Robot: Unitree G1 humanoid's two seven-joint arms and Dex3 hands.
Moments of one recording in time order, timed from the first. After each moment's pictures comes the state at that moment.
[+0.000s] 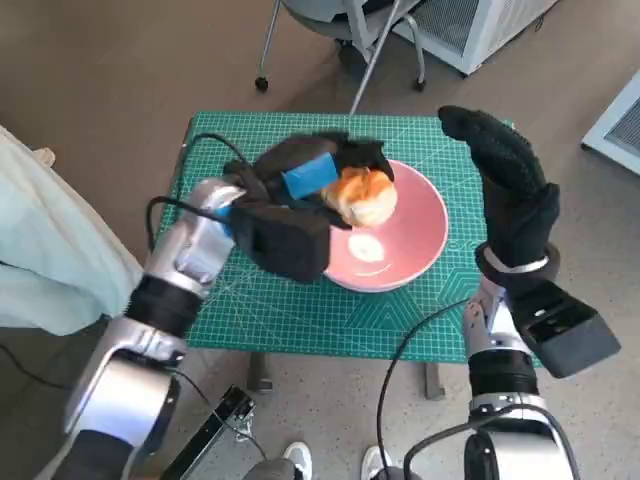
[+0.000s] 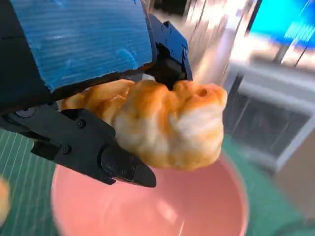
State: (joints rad) left arm -1.03 0.32 -0.38 0.83 0.45 -0.36 -0.44; right arm -0.79 -0.10 -0.19 0.82 0.35 -1.09 0.56
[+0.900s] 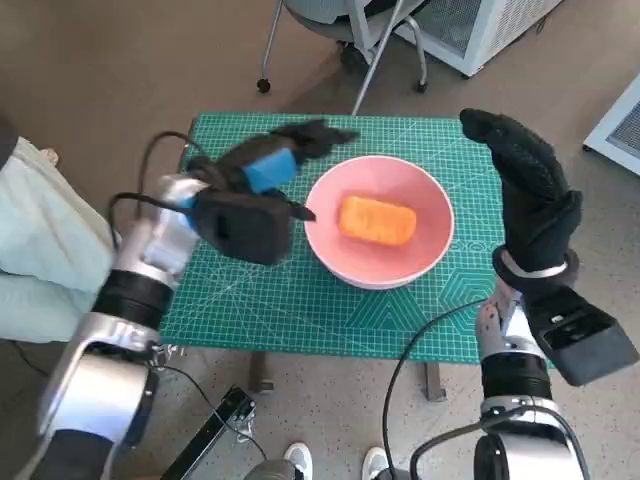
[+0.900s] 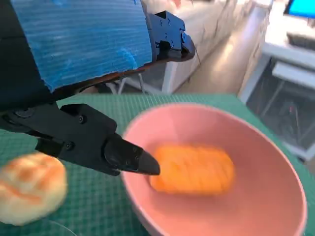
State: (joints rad) left arm -1.04 0.47 -0.27 0.85 0.38 -0.46 -0.45; right arm -0.78 -0.13 -0.21 0.83 0.35 -1.11 0.56
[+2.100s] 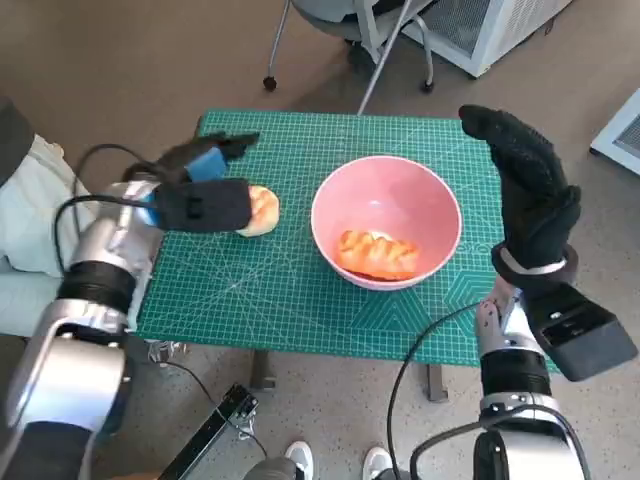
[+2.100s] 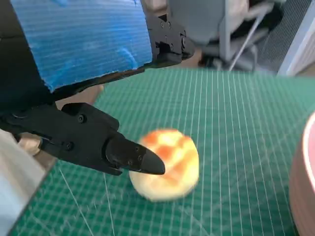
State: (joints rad) left arm -1.14 0.47 -0.40 1.24 0.58 -0.24 -0.33; right arm -0.80 -0.13 -0.21 0.84 0.35 -1.10 0.57
